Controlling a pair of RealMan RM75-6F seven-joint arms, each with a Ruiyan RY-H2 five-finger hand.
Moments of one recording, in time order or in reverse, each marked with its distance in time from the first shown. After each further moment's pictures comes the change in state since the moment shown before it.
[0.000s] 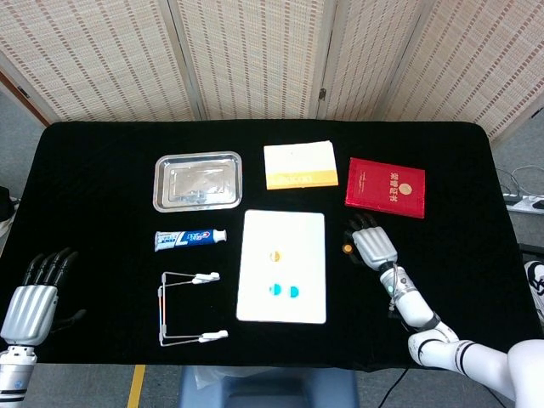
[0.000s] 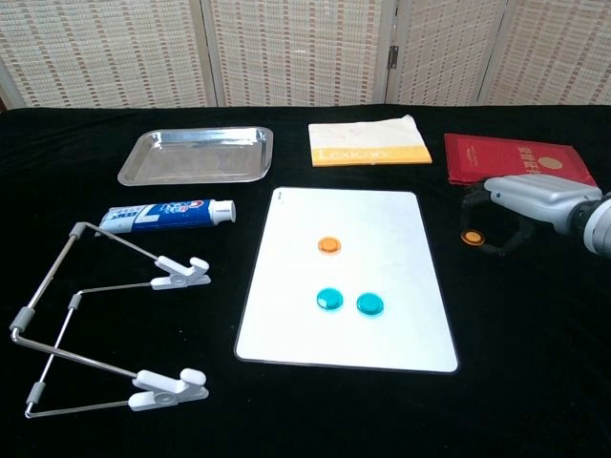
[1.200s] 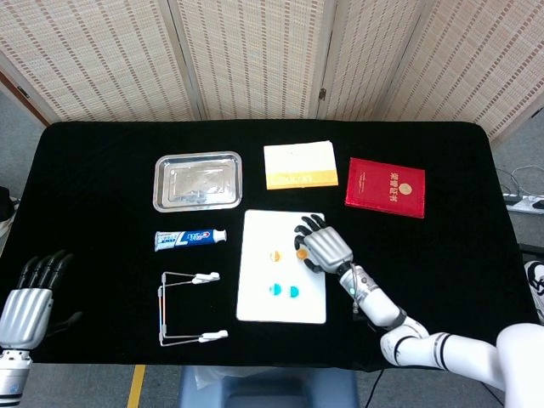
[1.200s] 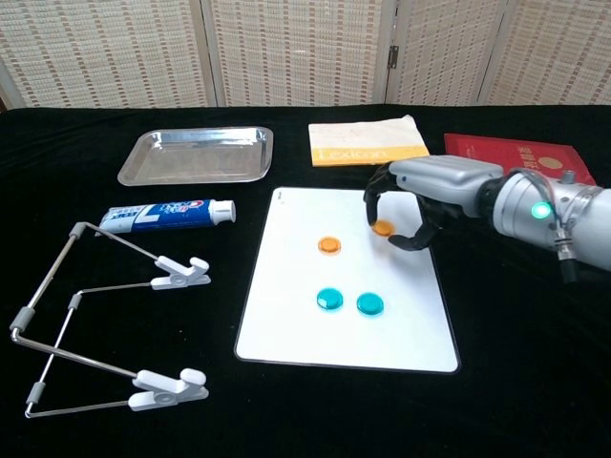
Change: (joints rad) left arm 0.018 0.010 0.007 -0.002 0.000 0.020 -0.010; right arm 0.121 -0.008 0.068 -0.217 0.018 -0.035 -0.135
